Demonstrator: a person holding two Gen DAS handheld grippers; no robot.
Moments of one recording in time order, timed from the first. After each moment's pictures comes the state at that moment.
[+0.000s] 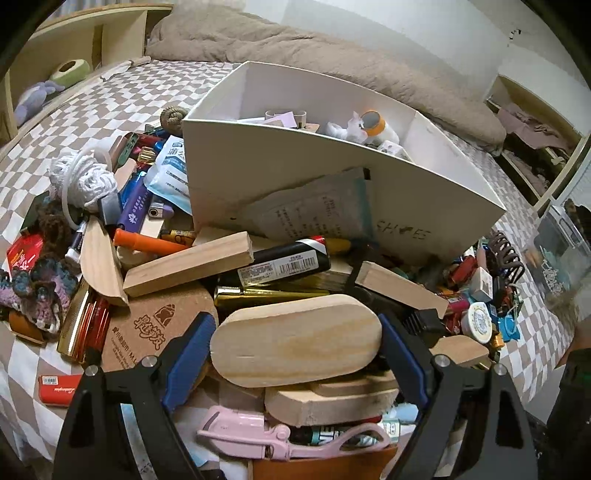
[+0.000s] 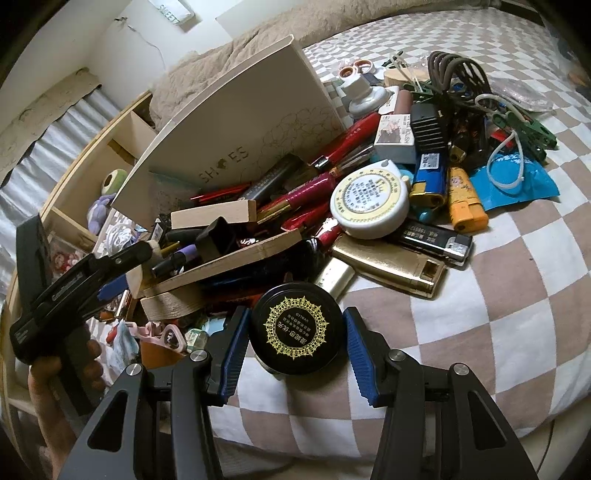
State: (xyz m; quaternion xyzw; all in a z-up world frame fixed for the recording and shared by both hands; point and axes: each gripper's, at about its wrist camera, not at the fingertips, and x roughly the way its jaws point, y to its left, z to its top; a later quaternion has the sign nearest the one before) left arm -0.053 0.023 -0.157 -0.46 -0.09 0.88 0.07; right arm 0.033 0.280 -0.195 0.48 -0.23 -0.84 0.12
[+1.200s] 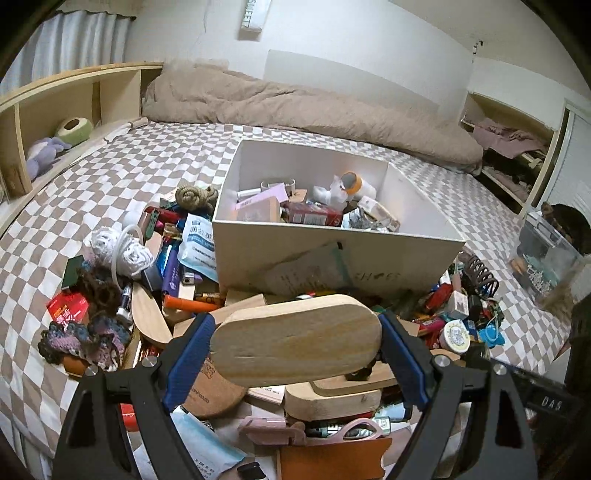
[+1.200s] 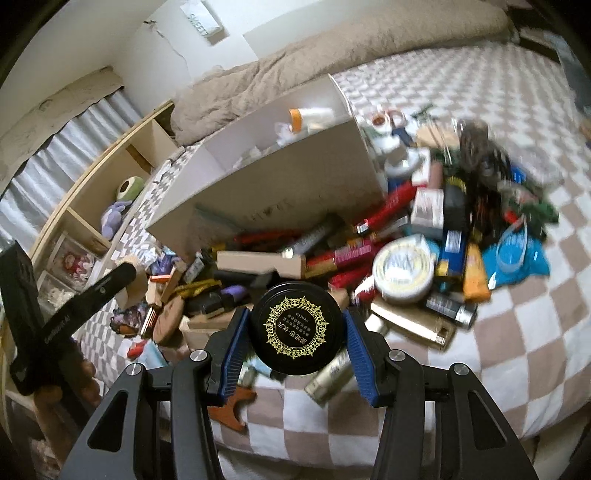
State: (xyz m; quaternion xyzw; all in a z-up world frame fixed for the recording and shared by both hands) left arm -0.021 0.008 -0.097 -0.37 -0.06 0.93 0.08; right arm 0.022 0.268 -0.136 0.43 -0.19 -0.87 0.13
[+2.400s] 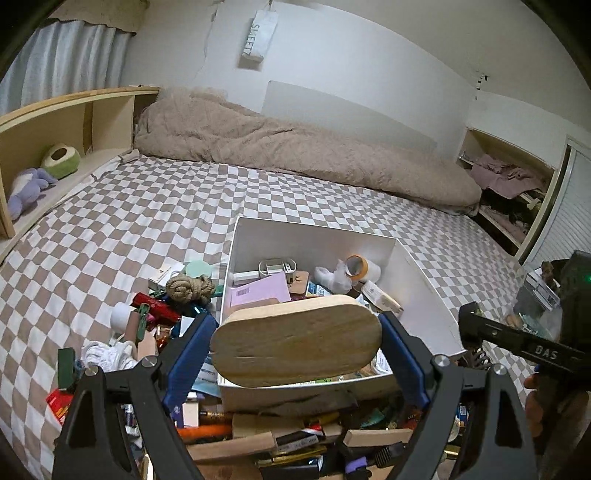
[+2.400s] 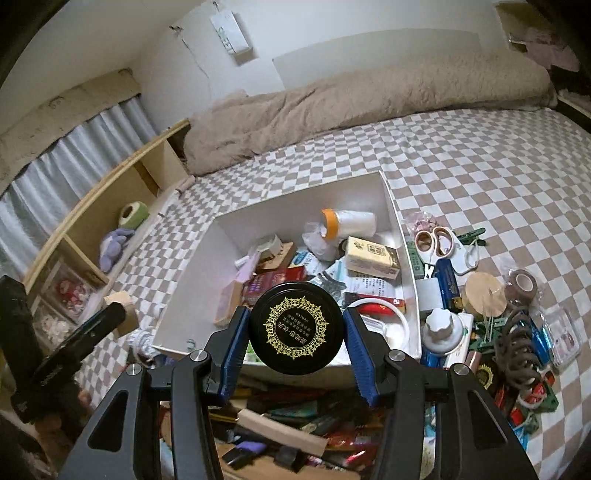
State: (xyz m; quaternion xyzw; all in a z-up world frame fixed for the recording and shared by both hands) left arm -0.116 -0.017 -0.042 -0.32 -0.09 0.94 0.10; right arm -0.114 0.252 -0.061 0.39 -0.14 -0.90 0.15
